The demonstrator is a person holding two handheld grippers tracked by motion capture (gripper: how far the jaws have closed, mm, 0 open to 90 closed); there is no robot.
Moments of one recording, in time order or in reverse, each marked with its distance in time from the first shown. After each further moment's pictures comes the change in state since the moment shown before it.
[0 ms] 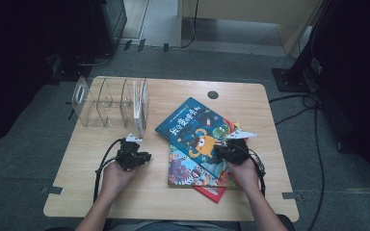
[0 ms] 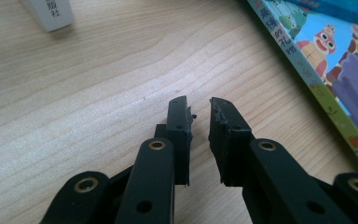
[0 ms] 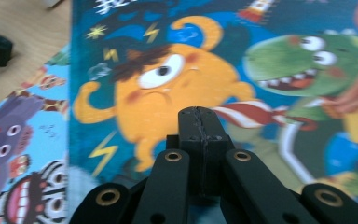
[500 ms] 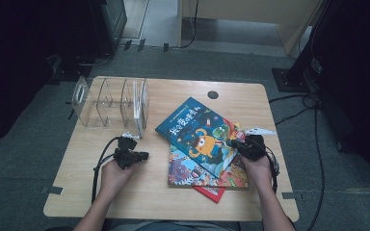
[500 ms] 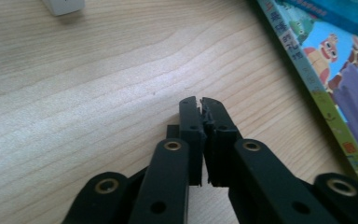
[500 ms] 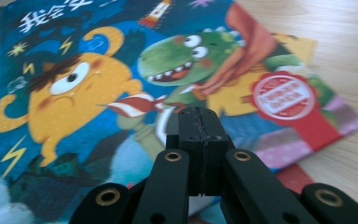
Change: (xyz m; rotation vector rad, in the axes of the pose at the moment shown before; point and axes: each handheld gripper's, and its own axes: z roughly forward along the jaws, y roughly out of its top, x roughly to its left) left arm 0.011 0.002 -0.001 0.025 -0.047 -0.064; right arm -0.048 -0.006 -0.023 -0.036 -0.115 0.095
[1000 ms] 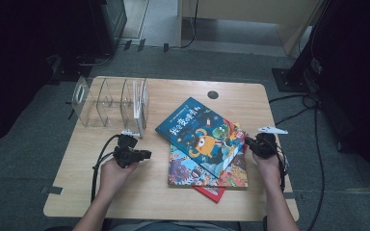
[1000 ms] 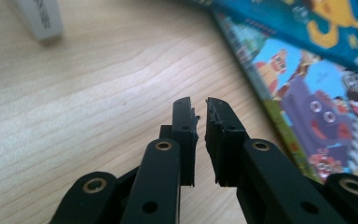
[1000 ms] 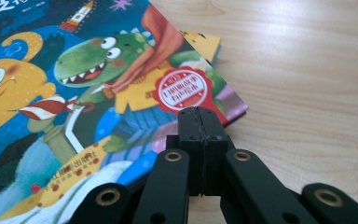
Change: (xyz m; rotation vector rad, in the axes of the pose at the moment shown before) left arm -0.013 0.010 -0.014 0.012 -0.022 -0.005; right arm -0.036 -0.003 -0.012 -0.026 -0.130 0.032
